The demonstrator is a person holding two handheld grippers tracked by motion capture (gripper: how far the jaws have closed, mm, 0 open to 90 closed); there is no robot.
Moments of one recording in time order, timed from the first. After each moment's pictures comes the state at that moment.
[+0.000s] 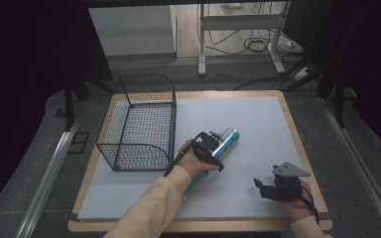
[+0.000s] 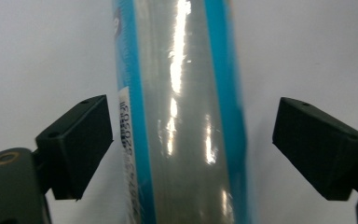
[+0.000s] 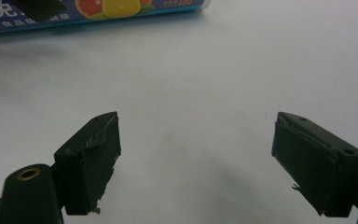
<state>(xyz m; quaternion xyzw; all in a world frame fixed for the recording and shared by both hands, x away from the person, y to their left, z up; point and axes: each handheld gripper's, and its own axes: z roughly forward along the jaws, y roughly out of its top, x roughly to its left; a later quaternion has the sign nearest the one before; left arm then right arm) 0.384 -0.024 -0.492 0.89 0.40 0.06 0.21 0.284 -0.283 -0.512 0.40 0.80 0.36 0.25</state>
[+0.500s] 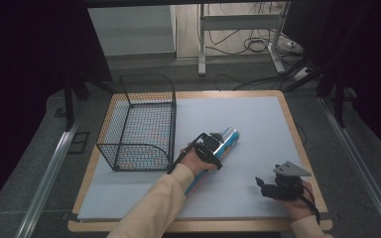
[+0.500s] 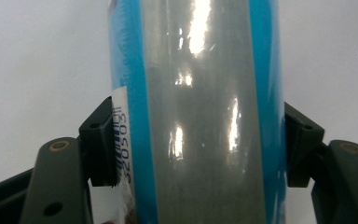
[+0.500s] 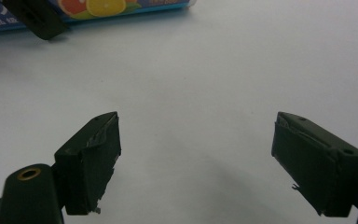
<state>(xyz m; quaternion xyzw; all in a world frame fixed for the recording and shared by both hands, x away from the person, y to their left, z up) 0.393 -0.029 -0.504 0.89 0.41 0.04 0.17 0.286 -0.287 -0.512 0.41 0.80 0.35 0.26</state>
